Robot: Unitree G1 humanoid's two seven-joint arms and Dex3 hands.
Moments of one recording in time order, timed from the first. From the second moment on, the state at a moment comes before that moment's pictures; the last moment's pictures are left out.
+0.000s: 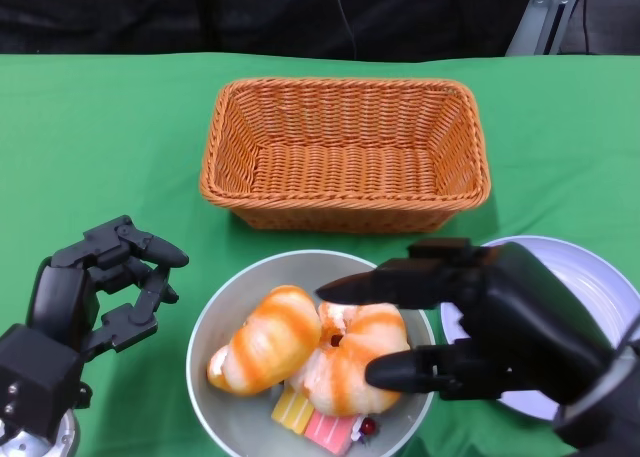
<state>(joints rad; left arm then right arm) -0.27 0.12 0.16 0.79 -0.04 -0.81 -0.15 -0.02 -0.17 0.23 -0.38 -0.54 -0.35 0.29</state>
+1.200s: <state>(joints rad) -0.28 0.06 0.15 0.72 -0.11 -0.68 -0.15 -0.21 -0.15 0.59 -0.12 -1.19 -0.22 -0.12</state>
